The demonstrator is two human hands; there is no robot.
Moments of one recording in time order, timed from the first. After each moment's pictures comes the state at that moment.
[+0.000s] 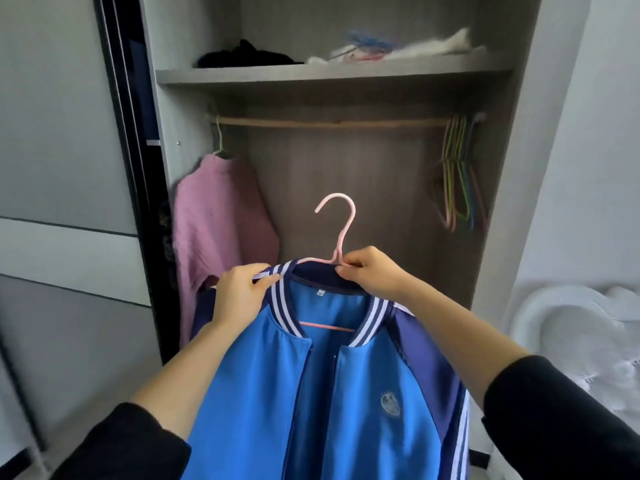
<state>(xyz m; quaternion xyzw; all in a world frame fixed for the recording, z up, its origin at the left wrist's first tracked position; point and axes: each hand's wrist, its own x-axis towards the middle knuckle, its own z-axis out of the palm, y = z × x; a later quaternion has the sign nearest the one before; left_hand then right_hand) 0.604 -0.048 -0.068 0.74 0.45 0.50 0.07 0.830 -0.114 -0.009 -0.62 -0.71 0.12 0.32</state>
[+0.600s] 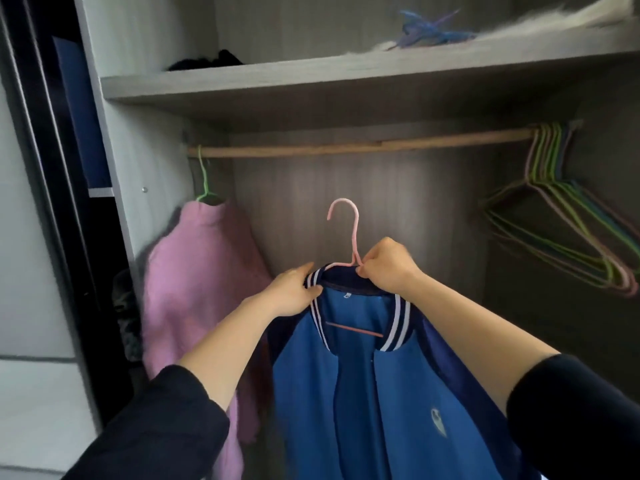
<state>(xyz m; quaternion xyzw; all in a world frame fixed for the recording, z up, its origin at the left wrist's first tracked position) 0.627 0.263 -0.001 0.87 0.41 0.21 0.16 0.792 0.153 0.040 -0.74 -0.55 0.05 0.38</state>
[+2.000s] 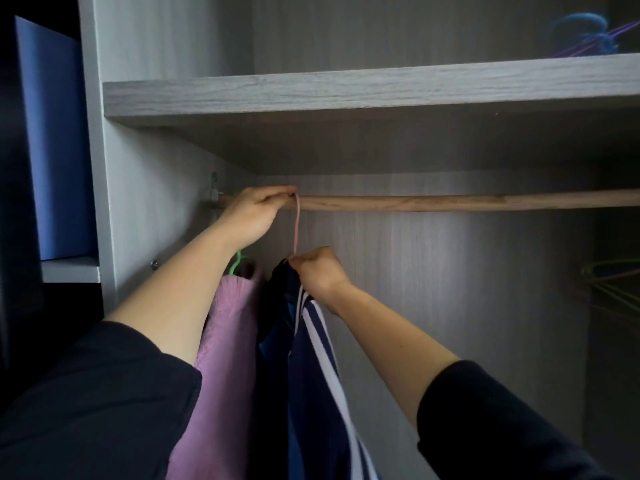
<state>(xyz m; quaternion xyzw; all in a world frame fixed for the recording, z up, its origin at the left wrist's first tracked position) 0.545 0.486 0.199 0.81 0.26 0.50 0.14 0.666 0.436 0.122 -0.57 -0.54 0.22 0.58</state>
